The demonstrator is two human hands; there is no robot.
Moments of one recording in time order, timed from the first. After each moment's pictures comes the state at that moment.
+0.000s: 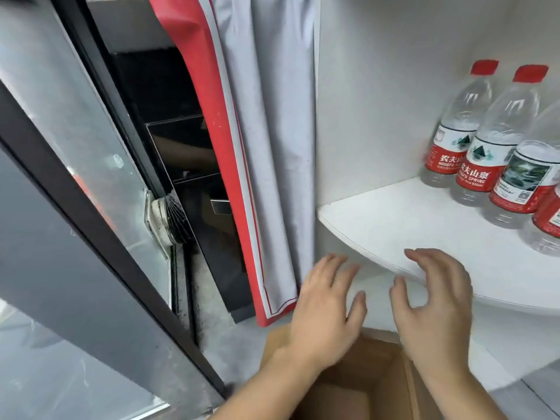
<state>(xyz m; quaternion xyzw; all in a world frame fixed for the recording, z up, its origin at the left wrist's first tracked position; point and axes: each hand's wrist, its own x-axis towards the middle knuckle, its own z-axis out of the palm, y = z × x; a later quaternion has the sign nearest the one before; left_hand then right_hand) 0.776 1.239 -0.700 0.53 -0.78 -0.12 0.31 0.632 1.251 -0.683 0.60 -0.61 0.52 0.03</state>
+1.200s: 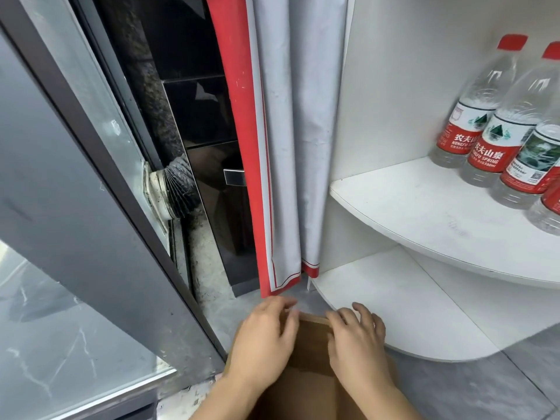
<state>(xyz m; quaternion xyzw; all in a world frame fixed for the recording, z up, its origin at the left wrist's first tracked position) 0.869 1.301 -0.740 0.66 -0.66 -0.22 0.28 0.704 1.292 -0.792 0.74 -0.67 0.08 -0.04</state>
